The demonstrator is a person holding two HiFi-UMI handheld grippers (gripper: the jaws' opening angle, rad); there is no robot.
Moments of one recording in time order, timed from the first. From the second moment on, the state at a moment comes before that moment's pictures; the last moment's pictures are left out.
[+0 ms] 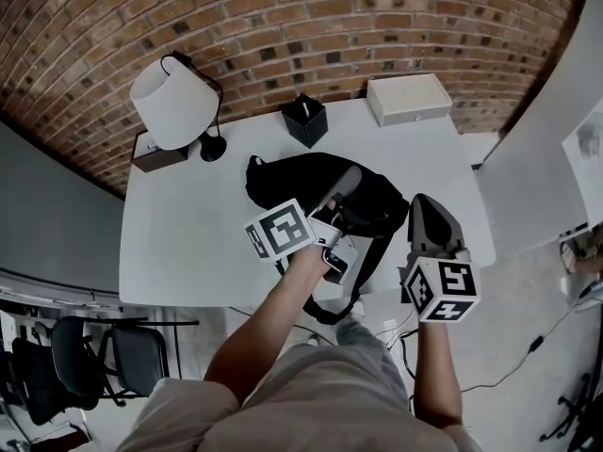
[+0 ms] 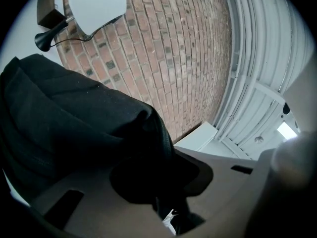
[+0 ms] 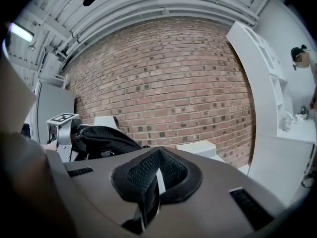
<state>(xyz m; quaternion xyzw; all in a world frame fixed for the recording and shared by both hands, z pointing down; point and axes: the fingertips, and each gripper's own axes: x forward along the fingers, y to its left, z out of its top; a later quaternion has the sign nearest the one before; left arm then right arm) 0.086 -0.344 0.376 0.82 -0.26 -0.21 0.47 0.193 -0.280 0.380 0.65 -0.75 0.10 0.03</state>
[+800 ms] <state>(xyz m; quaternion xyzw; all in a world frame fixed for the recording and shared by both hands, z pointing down) 0.177 -0.393 0.431 0.82 -0.31 -0.09 0.47 0.256 -0.330 0.396 0.63 -0.77 0.12 0.03</state>
